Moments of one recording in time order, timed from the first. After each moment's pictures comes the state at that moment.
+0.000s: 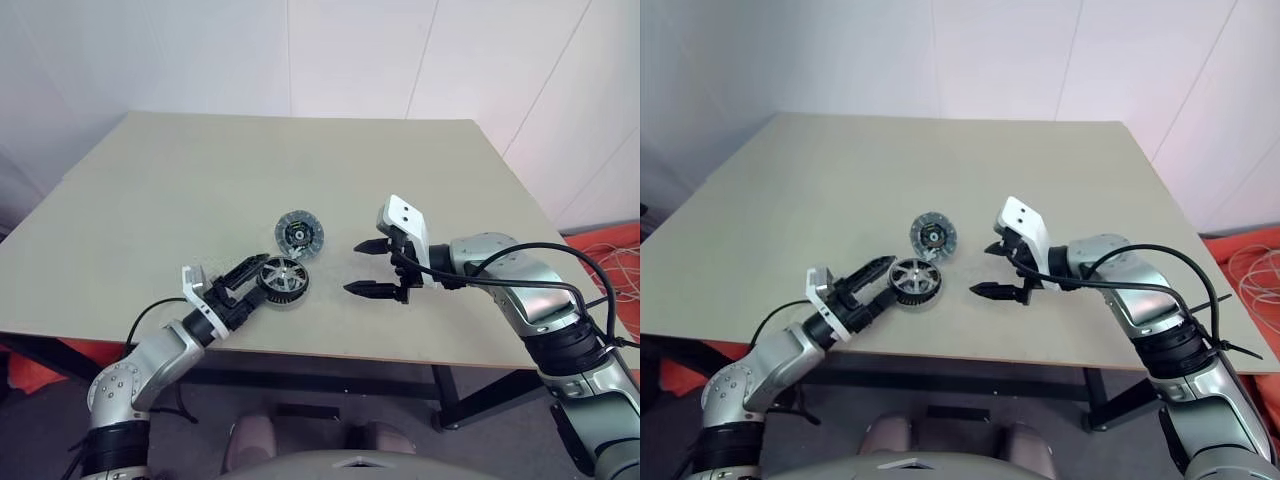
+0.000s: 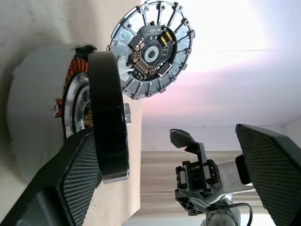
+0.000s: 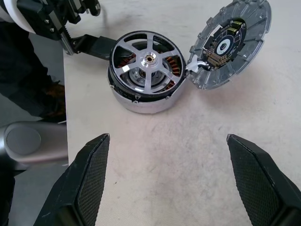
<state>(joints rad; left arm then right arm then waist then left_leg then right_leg) 0.03 0.25 0.28 -0.04 -1.85 0.97 0.06 -0.47 -0.67 0.25 -0.21 0.36 0.73 1.02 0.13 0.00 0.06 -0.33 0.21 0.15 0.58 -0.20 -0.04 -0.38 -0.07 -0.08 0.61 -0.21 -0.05</state>
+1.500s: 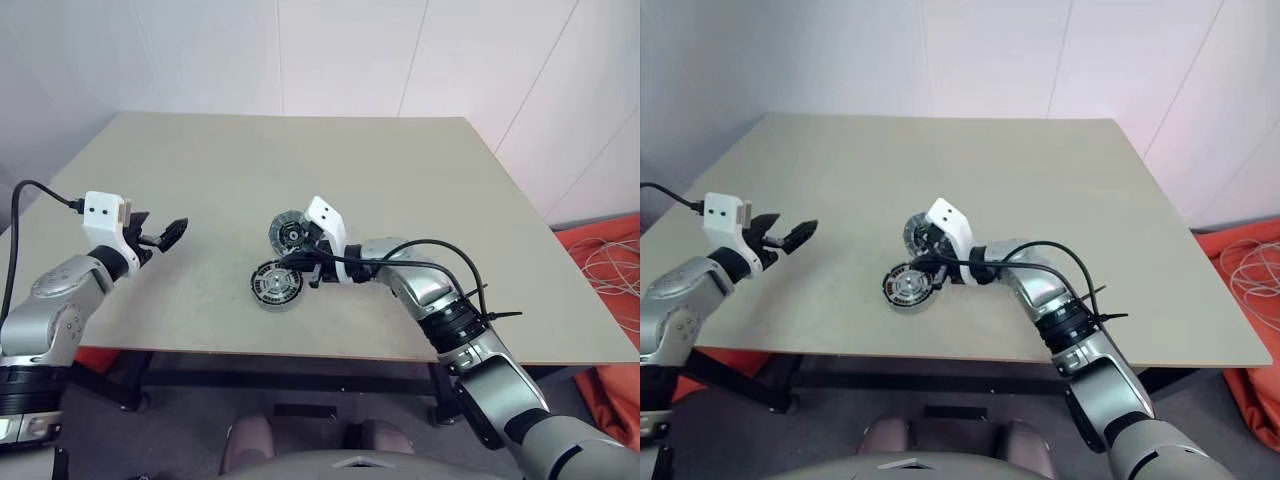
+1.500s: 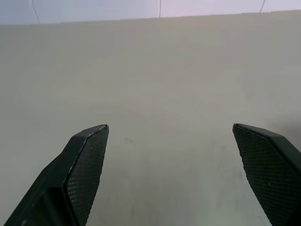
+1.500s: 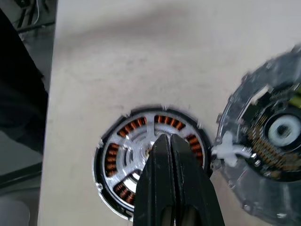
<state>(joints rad) -0.19 0.73 0.21 0.03 -0.60 0.42 -0.40 -0.65 -0.21 0.41 0.26 0.19 0.57 0.89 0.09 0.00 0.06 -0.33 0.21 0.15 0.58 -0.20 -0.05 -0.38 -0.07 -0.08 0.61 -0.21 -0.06</state>
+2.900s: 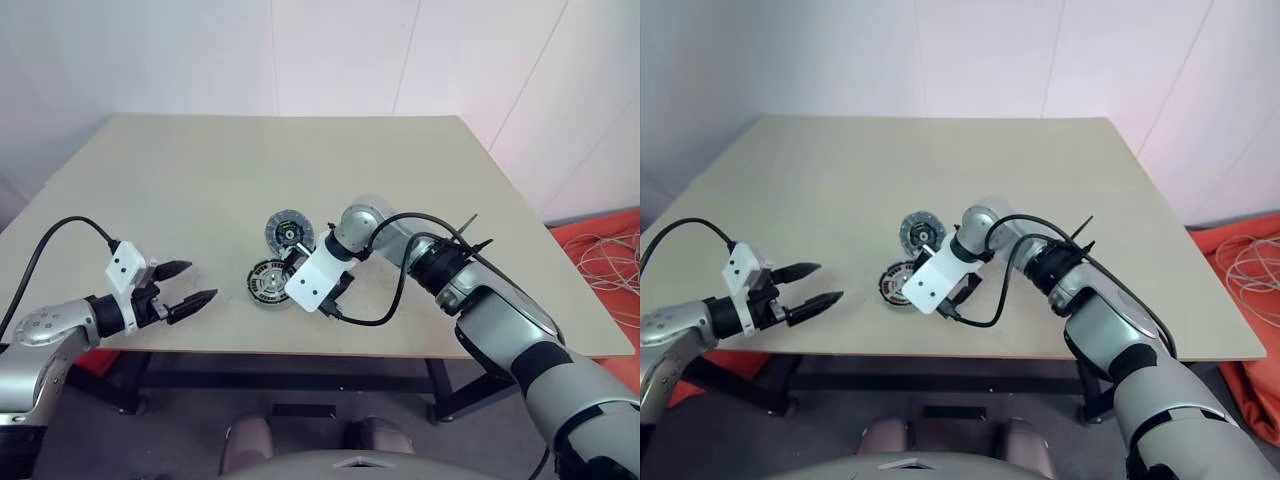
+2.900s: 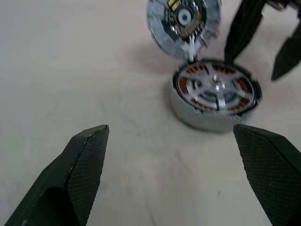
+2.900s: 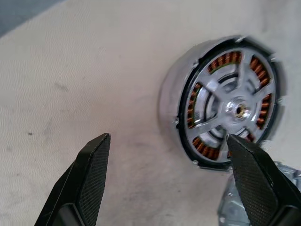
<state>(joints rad) 0.12 0.79 0.24 -0.18 -0.50 0.37 -0.93 -1.05 -0.29 0.78 0.67 -0.38 -0.50 1.30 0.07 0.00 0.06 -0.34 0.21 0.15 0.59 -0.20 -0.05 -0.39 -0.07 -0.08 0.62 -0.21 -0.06</state>
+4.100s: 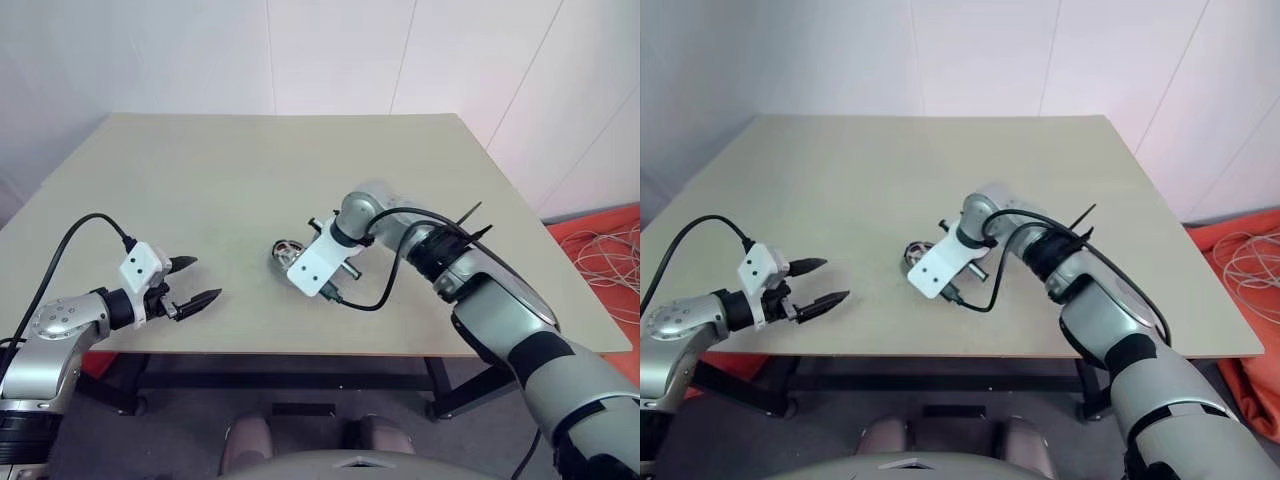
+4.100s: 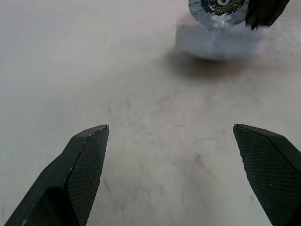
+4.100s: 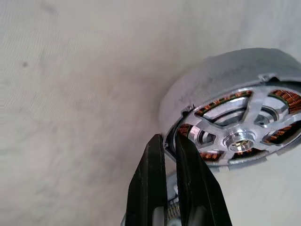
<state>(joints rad) 0.00 0.74 0.16 -0.06 -0.37 0.24 -0.95 -1.08 -0.36 0.71 0.59 -0.47 -0.31 1.38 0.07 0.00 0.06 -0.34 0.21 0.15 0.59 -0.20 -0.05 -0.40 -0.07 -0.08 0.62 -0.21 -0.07</state>
